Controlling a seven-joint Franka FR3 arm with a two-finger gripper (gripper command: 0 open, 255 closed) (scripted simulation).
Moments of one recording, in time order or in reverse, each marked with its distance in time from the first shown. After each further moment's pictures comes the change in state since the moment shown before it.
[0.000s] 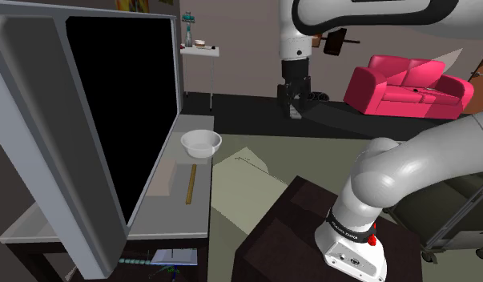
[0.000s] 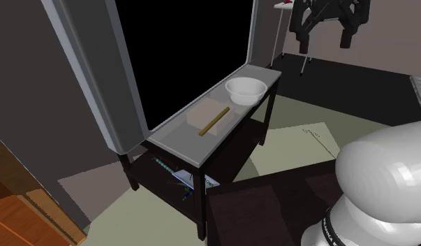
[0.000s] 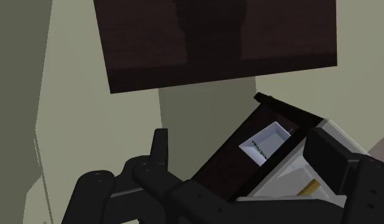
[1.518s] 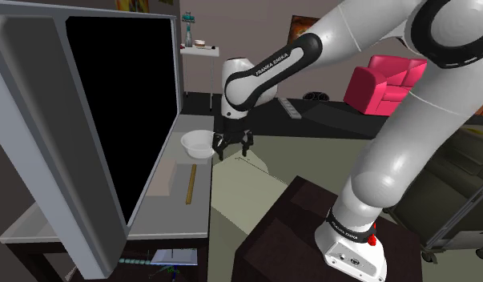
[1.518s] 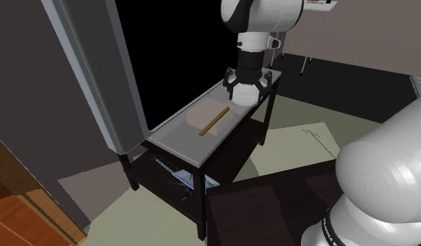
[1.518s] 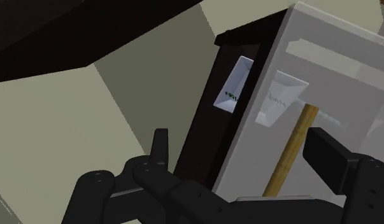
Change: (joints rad) arm 0.009 0.573 0.139 -0.074 0.206 0.750 0.419
